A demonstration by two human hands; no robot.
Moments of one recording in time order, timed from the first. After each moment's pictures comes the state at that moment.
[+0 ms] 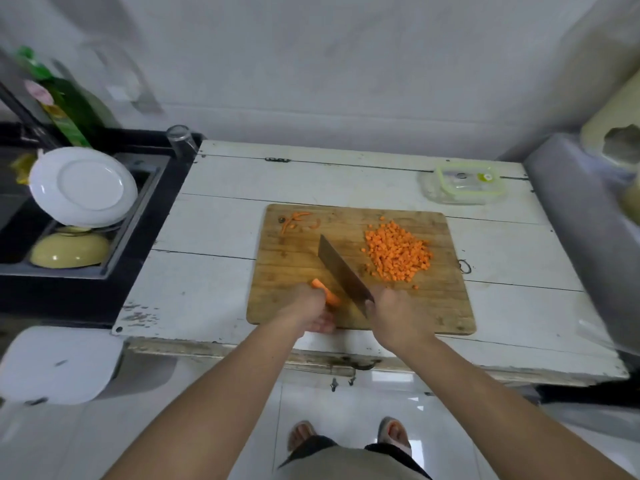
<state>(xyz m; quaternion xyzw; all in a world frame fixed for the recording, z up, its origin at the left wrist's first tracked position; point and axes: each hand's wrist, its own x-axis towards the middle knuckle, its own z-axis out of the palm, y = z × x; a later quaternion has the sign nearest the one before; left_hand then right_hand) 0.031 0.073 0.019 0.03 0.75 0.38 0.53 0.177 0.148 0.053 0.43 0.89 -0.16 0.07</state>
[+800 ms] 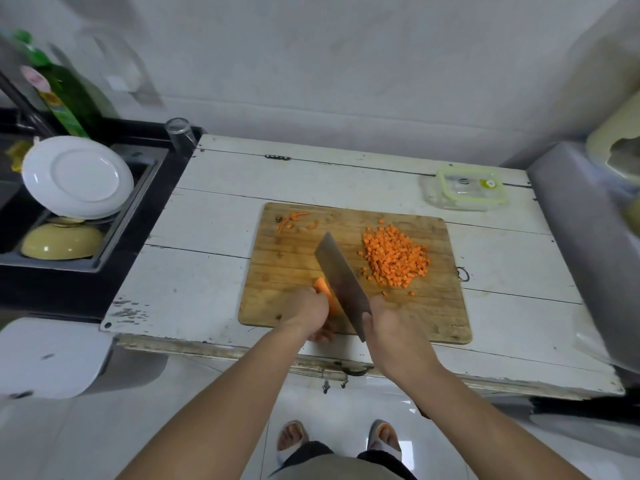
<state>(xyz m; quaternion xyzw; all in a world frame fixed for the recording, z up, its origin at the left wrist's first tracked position) 0.043 0.082 0.017 0.08 0.80 0.32 0.50 0.196 0.134 0.059 0.37 0.91 -0.19 0.03</state>
